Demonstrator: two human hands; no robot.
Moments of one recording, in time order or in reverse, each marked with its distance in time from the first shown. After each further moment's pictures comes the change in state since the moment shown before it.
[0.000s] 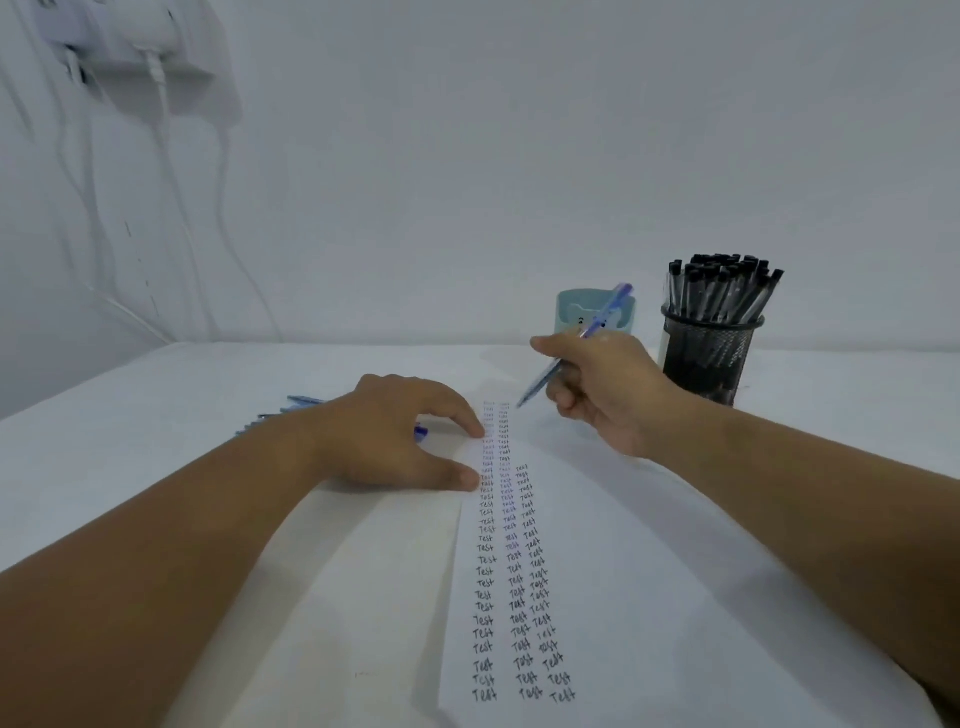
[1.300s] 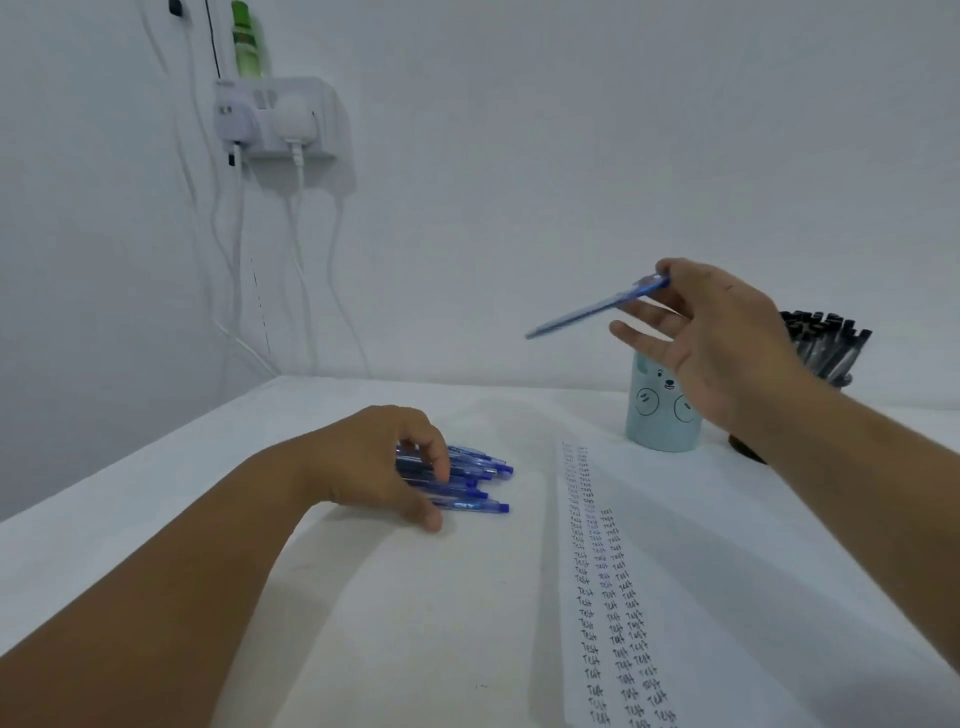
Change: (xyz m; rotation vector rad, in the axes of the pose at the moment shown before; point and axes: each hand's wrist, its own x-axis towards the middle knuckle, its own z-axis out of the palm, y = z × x) left_hand -0.066 -0.038 -0.048 -0.044 0.092 -0.121; right_hand -0.011 -0.074 0.023 0.403 0.101 -0.292
